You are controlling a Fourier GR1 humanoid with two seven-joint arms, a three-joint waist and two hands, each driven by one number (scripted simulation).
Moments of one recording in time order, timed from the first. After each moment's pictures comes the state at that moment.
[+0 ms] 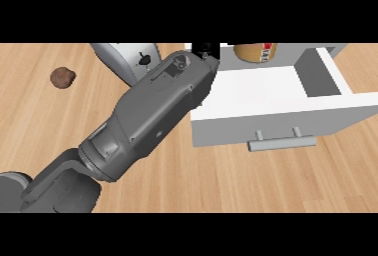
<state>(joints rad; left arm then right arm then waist) -1.39 0.00 -0.48 -0.52 0.81 0.69 -0.08 0.34 -0.03 -0.65 -2.31 -0.53 0.44 0.32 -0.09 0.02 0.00</state>
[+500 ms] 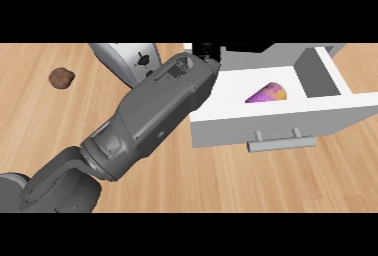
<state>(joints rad) -1.41 0.00 -0.58 -0.47 0.89 0.77 -0.09 0.33 -0.04 -0.66 -2.31 -0.54 0.44 0.34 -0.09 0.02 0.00</state>
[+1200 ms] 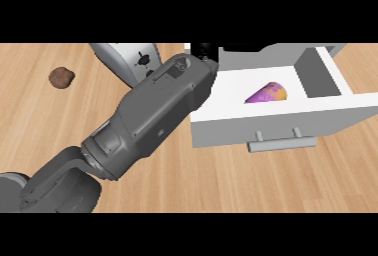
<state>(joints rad) -1.42 0.00 -0.60 -0.45 0.98 0.78 -0.19 0.29 -0.07 -0.68 -2.33 -0.45 0.47 0.25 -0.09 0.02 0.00</state>
